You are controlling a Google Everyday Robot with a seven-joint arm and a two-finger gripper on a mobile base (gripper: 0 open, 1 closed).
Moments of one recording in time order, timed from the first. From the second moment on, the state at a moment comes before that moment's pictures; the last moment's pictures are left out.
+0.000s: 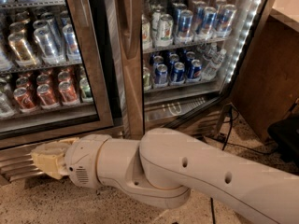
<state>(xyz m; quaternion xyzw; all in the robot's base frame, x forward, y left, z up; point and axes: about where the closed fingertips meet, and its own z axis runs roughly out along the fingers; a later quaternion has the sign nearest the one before) 0.360 0.211 0.866 -0.35 0.69 0.48 0.41</state>
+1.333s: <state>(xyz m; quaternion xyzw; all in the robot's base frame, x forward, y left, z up) 0.442 0.202 0.781 -0.21 0.74 0.47 0.43</state>
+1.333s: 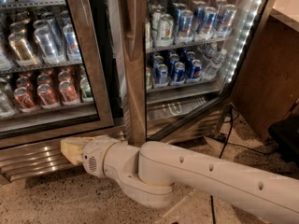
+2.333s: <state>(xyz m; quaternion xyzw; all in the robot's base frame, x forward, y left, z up) 0.499 0.219 0.795 -0.11 0.72 0.51 0.46</state>
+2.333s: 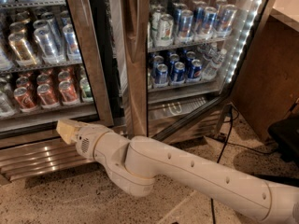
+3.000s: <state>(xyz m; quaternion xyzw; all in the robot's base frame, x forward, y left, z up) 0.520 0.205 0.776 -0.07 0.73 0.50 0.47</state>
